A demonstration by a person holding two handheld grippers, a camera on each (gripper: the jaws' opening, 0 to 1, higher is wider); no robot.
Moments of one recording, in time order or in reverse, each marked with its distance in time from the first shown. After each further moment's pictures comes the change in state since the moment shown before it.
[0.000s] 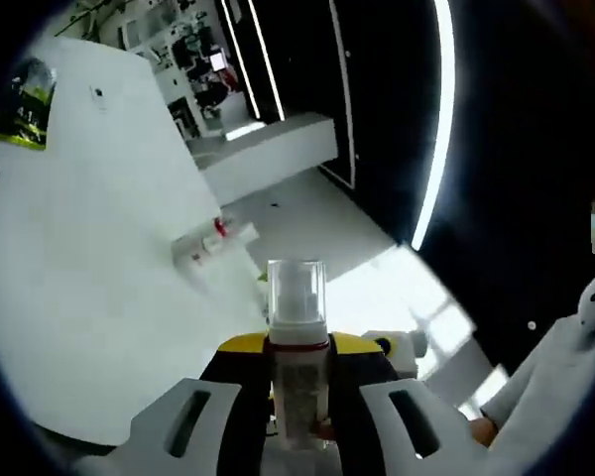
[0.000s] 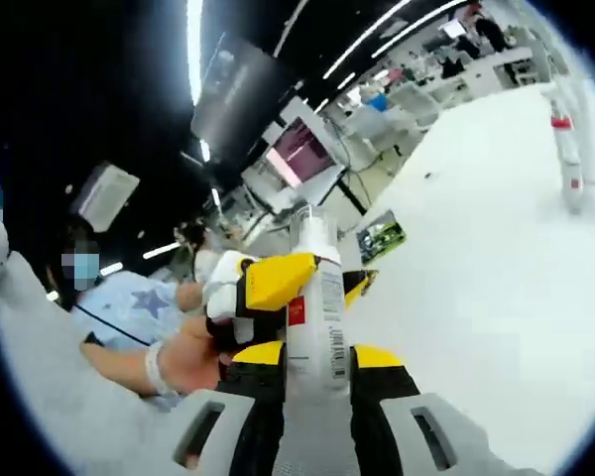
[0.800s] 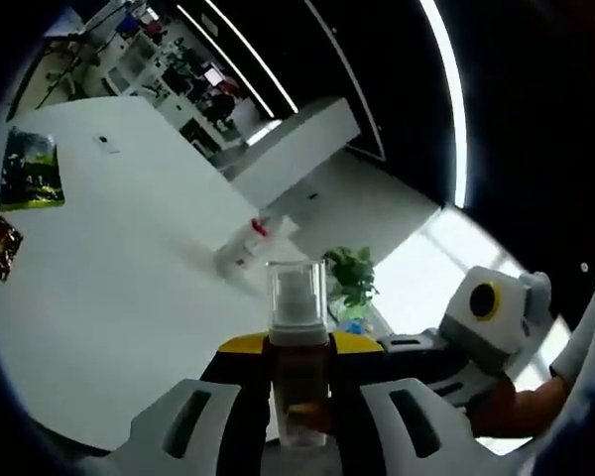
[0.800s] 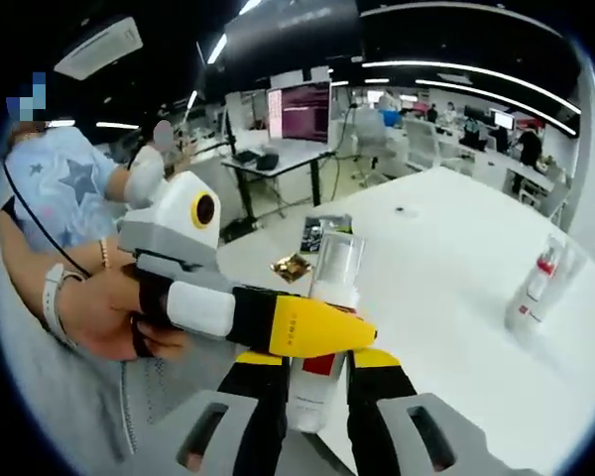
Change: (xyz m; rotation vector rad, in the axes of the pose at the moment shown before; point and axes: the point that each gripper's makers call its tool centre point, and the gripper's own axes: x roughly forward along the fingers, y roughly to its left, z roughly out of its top) left arm 0.003 0.021 -0.011 0.178 0.056 0.174; right arm 0.018 -0.020 0.005 -0.377 0.135 -0.248
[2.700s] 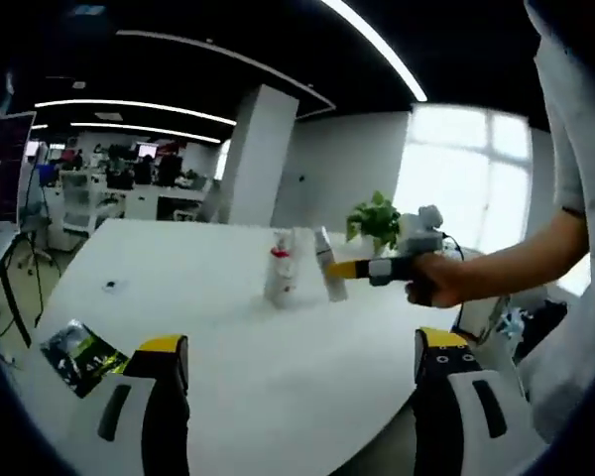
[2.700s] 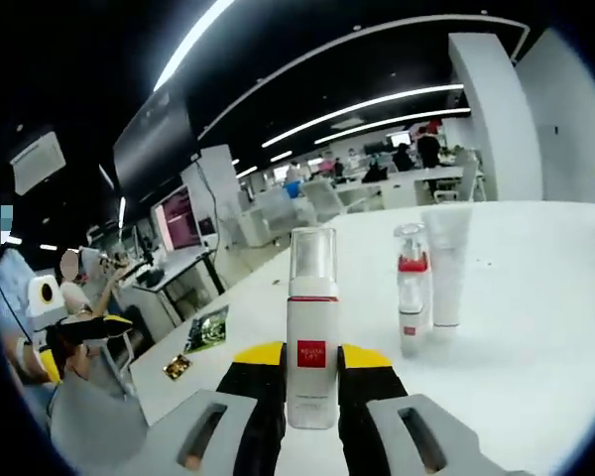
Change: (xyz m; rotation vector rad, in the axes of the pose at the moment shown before) left arm -0.020 0.031 0.033 0.651 0.173 0.109; right arm -0.024 -0.222 0.020 0.332 -0.412 -0.262
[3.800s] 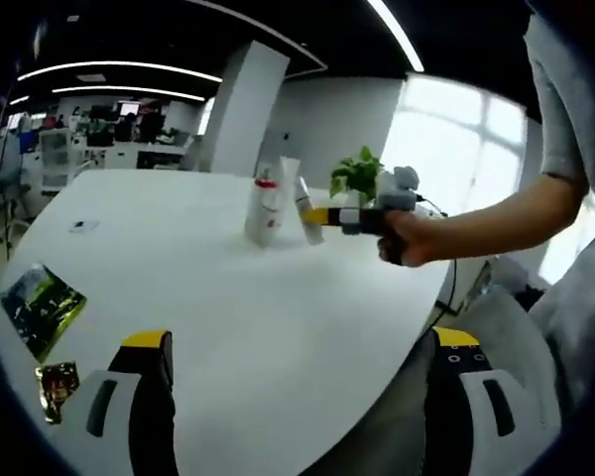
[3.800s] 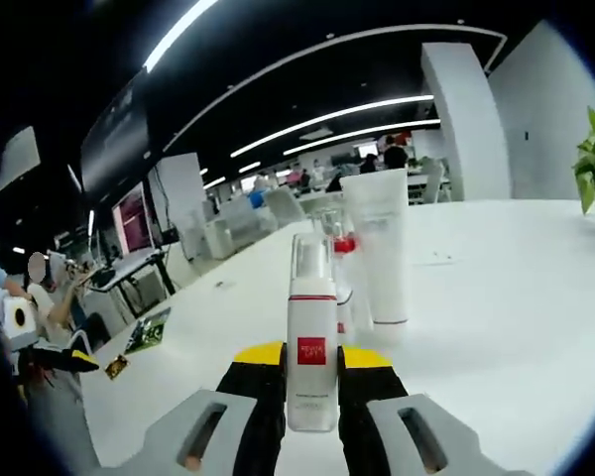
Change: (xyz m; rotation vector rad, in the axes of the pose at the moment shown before) left arm 0.029 0.002 -0.063 -0.019 0.080 -0.055; right arm 0.030 -0.087 -0.025 0.007 -0.107 -0.165
